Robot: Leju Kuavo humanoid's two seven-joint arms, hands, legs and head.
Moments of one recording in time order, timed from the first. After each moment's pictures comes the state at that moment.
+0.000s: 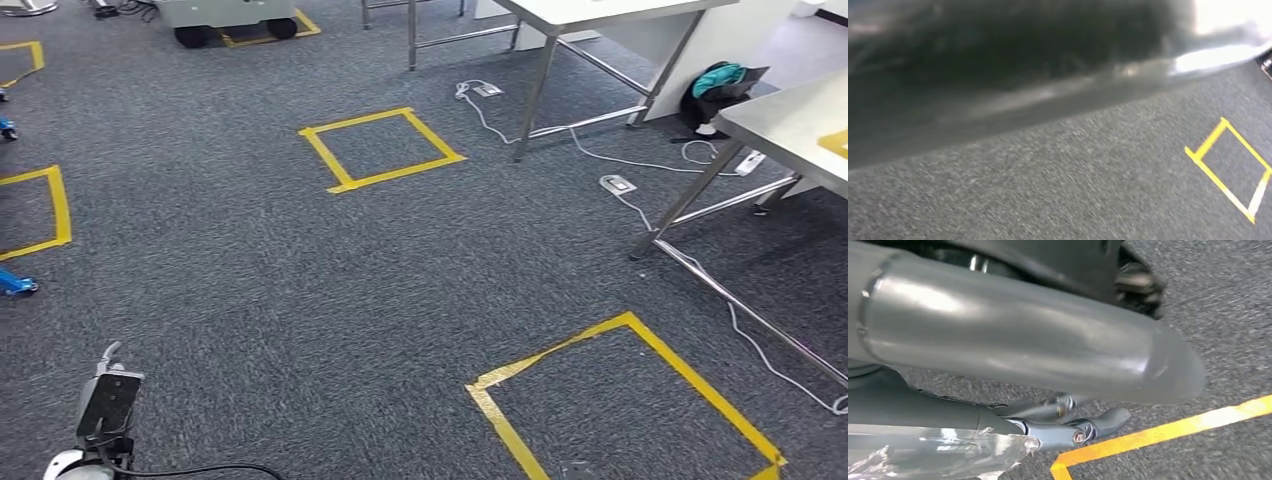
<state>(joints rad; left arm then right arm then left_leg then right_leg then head) -0.03 -0.32 0.66 -1.09 -0.75 -0.05 -0.57 -0.07 0.22 -1.25 -0.29 1.21 0.09 -0.41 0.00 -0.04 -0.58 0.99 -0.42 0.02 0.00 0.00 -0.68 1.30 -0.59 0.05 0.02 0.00</state>
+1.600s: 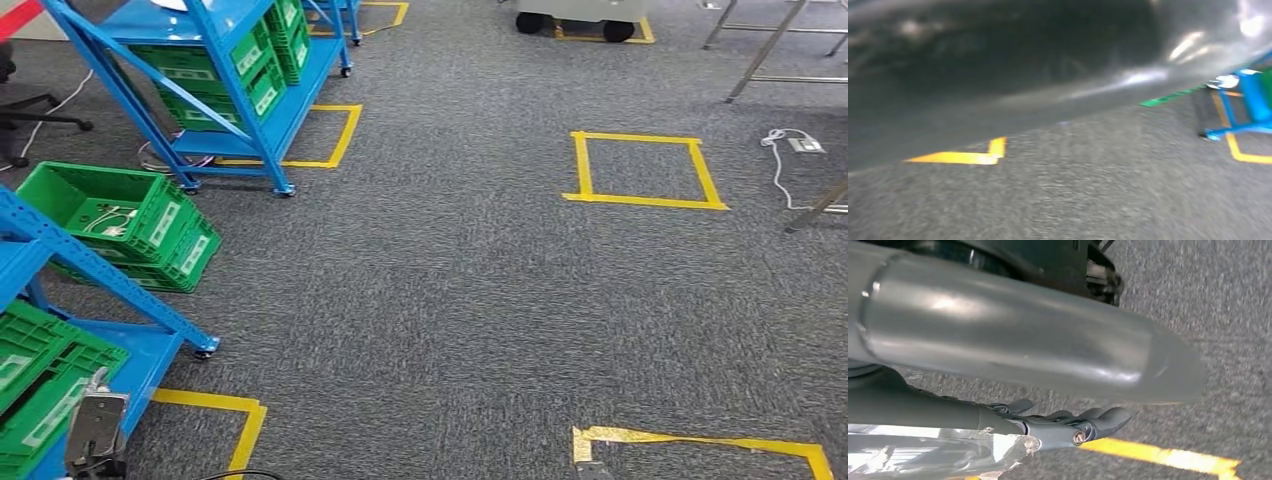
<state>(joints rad) 0.01 -0.33 0.71 -1.05 -0.70 -0.03 -0.58 -0.07 0.21 -1.29 -0.31 1.20 0.10 -0.43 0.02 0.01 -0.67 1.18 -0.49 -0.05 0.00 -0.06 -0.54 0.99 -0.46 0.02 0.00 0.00</state>
